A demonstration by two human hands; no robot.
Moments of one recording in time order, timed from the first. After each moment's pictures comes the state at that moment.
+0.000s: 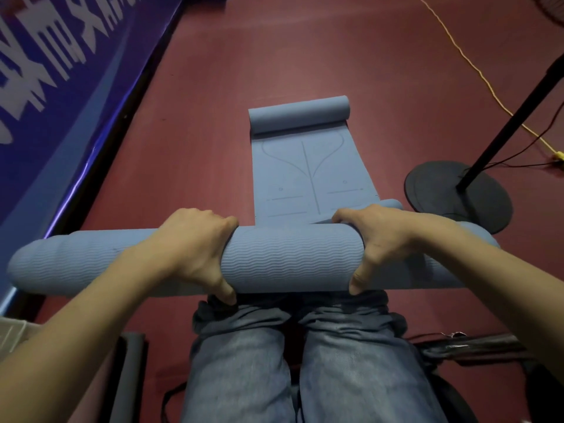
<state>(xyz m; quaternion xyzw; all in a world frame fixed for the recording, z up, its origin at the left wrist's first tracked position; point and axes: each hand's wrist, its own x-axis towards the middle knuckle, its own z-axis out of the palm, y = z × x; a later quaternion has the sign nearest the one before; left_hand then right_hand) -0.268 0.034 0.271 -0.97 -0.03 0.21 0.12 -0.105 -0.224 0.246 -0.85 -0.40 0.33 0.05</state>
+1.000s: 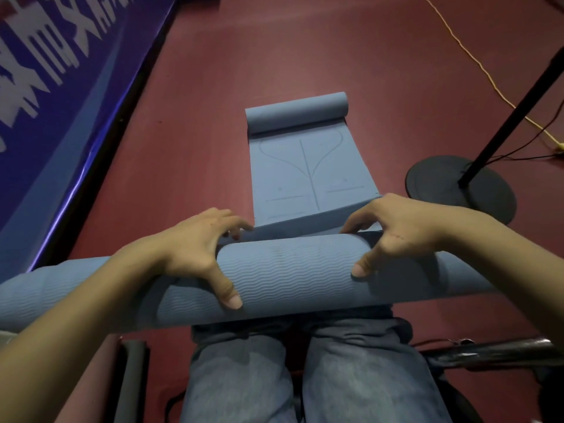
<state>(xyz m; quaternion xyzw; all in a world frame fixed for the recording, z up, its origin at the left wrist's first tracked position) -0.250 0.054 0.266 -0.95 -0.03 0.26 -0.18 -0.092 -0.240 0.257 -0.85 -0.40 0.32 0.10</state>
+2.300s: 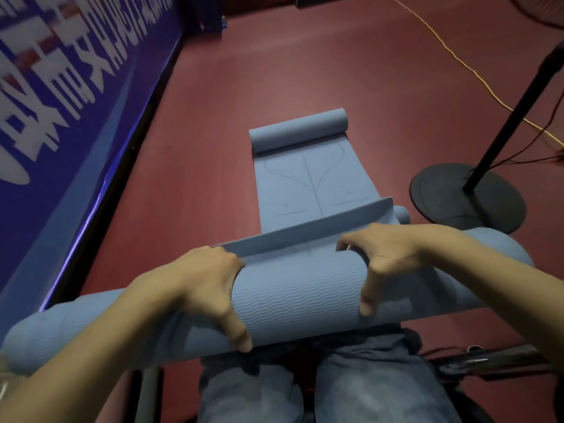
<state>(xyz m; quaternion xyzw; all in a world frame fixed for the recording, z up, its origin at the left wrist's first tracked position) -0.264 0.026 0.278 -0.95 -0.05 0.30 -0.03 -0.103 -0.230 0.253 -0.83 -0.40 0.39 0.07</state>
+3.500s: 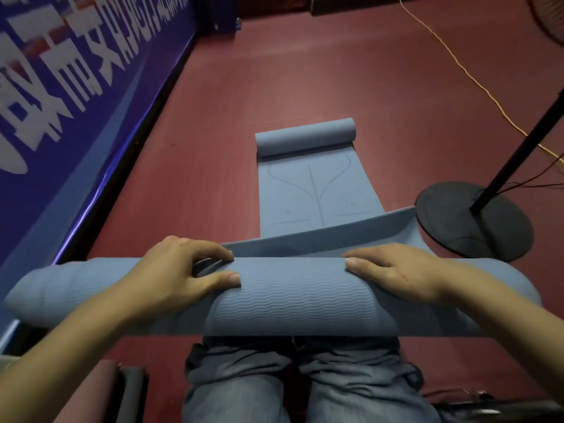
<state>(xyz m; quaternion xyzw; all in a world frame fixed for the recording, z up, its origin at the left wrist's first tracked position) -0.276 0.067 0.268 -0.98 -0.10 0.02 -0.19 -0.085 -0.246 0.221 -0.85 -0.40 0.31 0.16</state>
